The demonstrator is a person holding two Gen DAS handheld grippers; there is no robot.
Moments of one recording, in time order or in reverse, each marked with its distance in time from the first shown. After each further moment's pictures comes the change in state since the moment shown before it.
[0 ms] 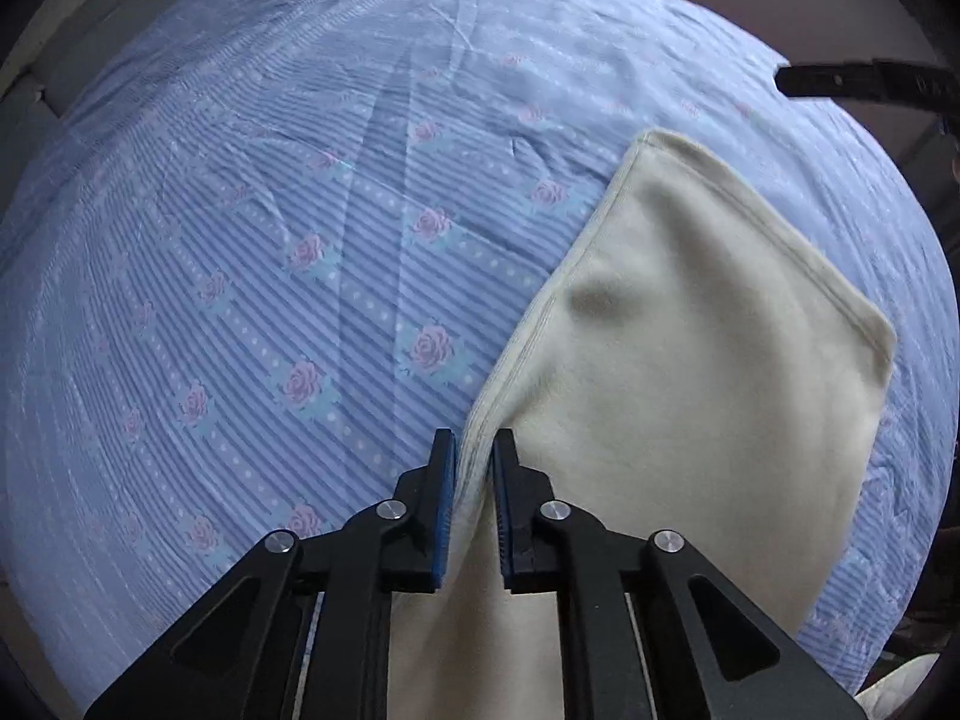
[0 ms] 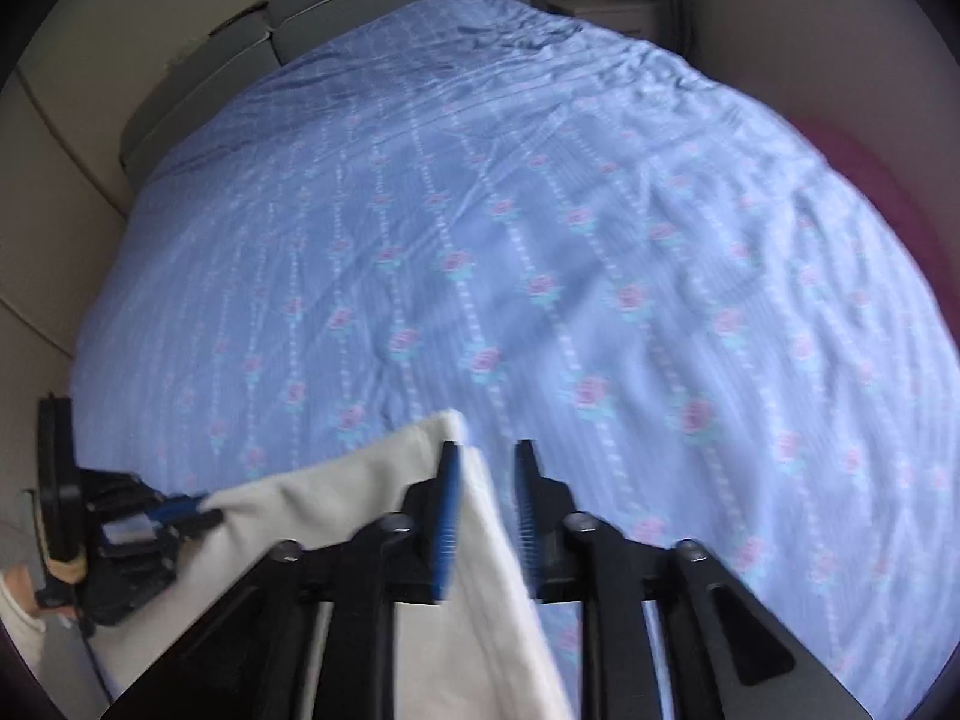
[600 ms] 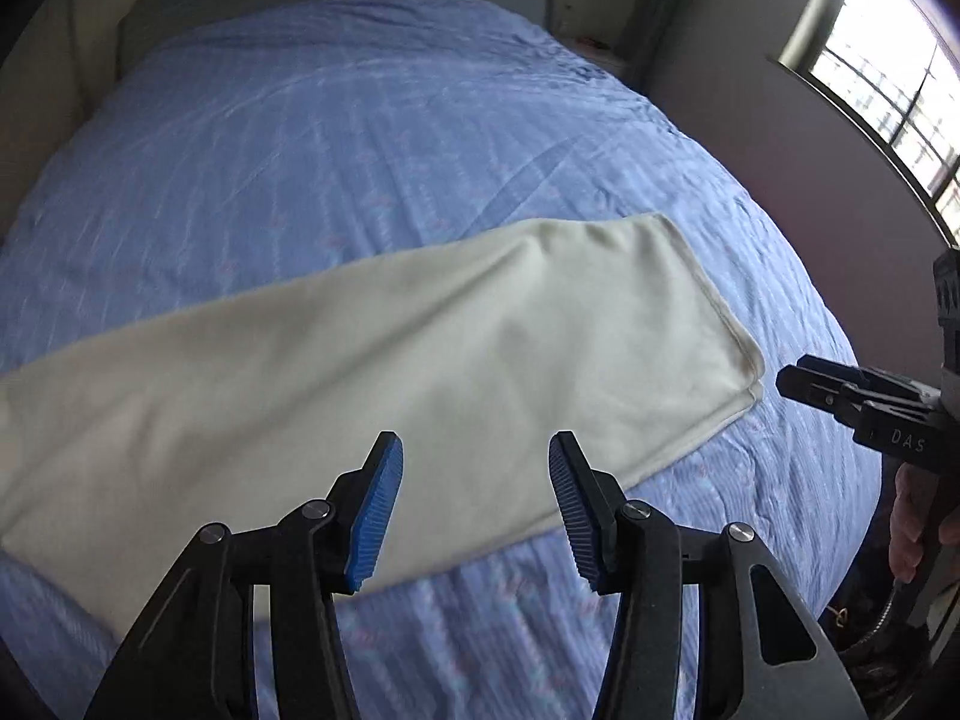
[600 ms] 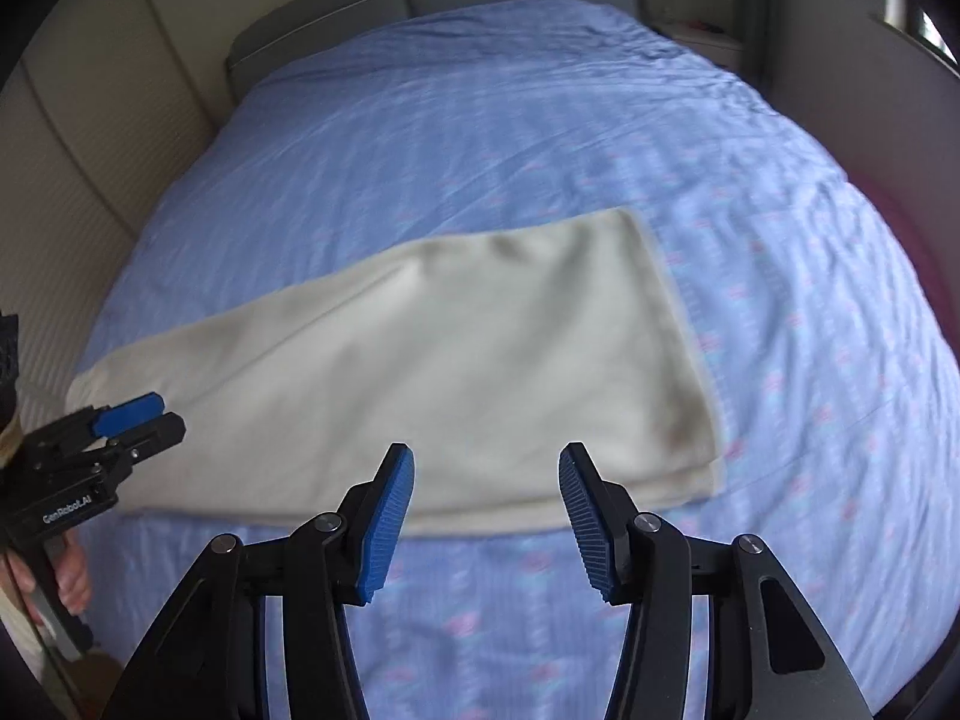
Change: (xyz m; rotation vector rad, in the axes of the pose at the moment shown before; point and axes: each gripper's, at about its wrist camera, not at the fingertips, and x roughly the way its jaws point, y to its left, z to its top) left arm -0.164 -0.030 -0.259 -0.631 -0.244 0.018; right arm -0.116 0.127 -0.192 -0.220 0.033 0.096
